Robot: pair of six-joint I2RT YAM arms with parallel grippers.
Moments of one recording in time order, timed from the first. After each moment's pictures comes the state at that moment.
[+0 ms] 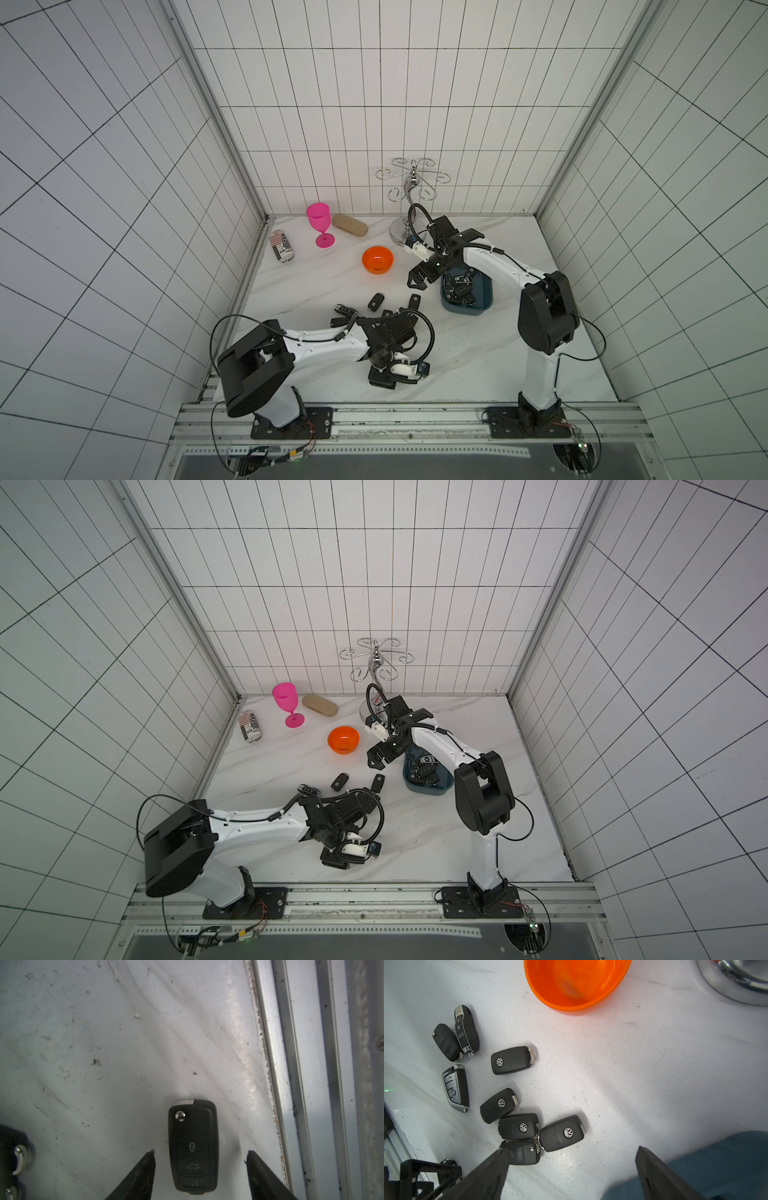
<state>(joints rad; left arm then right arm) -1.04 1.55 0.83 -0.65 0.23 0.76 0.49 1.95 1.63 -0.84 -0.34 -0.26</state>
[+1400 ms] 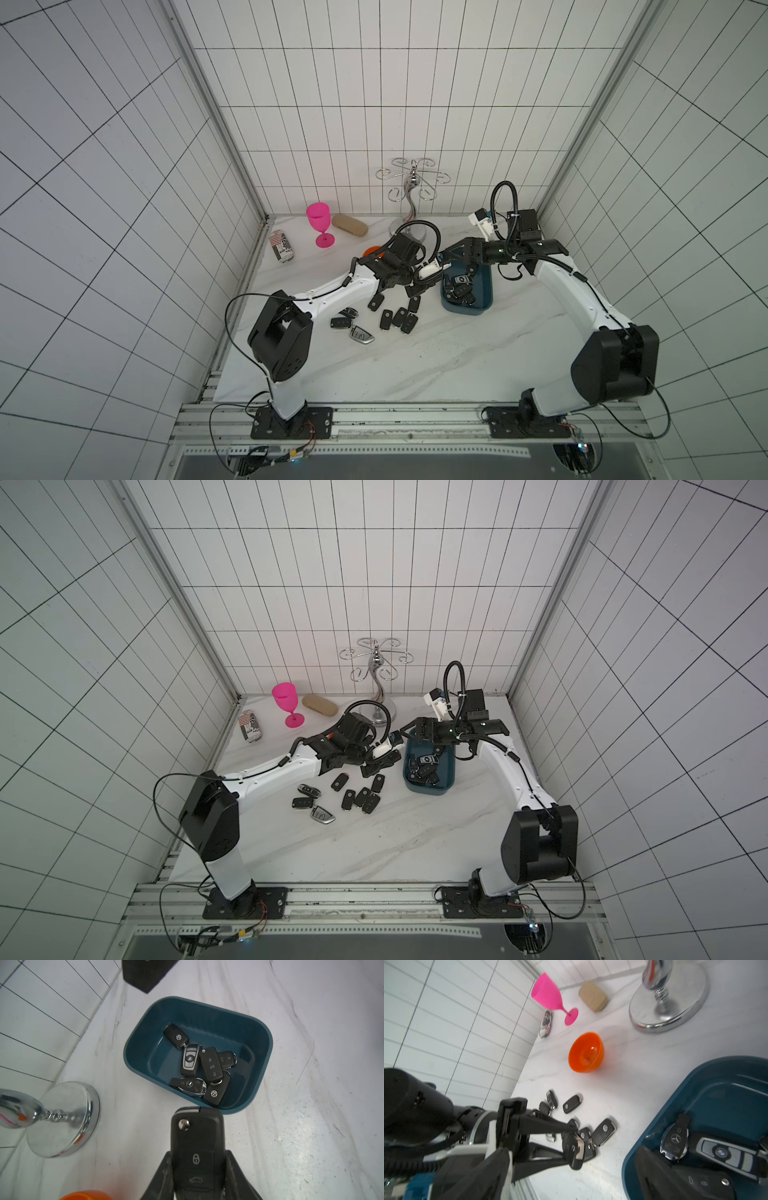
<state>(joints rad) -0.75 1.81 1.46 -0.42 0.28 0.47 0.12 1.51 1.30 -0.55 -0.84 0.18</state>
